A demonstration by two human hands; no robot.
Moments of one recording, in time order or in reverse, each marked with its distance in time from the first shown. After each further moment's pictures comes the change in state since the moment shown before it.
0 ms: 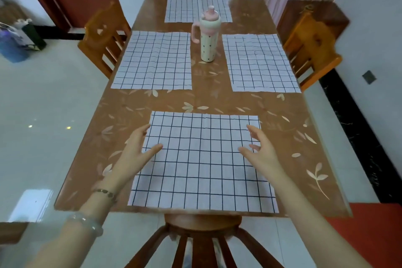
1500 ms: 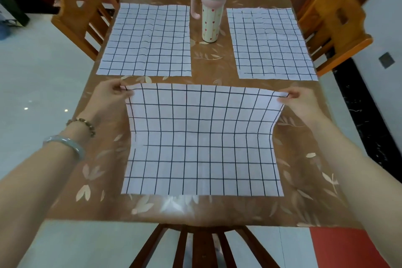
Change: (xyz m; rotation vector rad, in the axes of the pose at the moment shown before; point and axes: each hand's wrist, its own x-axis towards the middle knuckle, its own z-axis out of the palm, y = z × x) left_hand 0.167 -0.031 -0.053 0.121 0.156 0.004; right_hand 0.174 0.032 -0.072 -0.176 0.182 0.096
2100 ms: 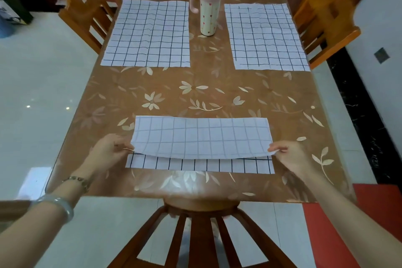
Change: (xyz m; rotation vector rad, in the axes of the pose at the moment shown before) left_hand -0.162 -0.056 0.014 0.283 -0.241 0.011; right_hand -0.145 0.102 0.006 -0.238 -0.200 0.041
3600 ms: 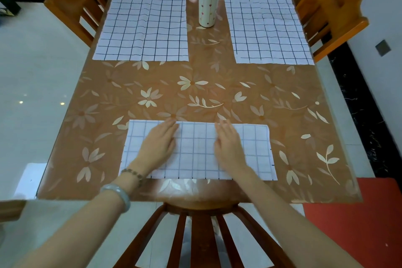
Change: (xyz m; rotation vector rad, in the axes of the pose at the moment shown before) left_hand 0.049 0.056 0.096 0.279 0.017 0.386; right_hand -0.006 -0.110 0.132 -0.235 0.111 -0.377
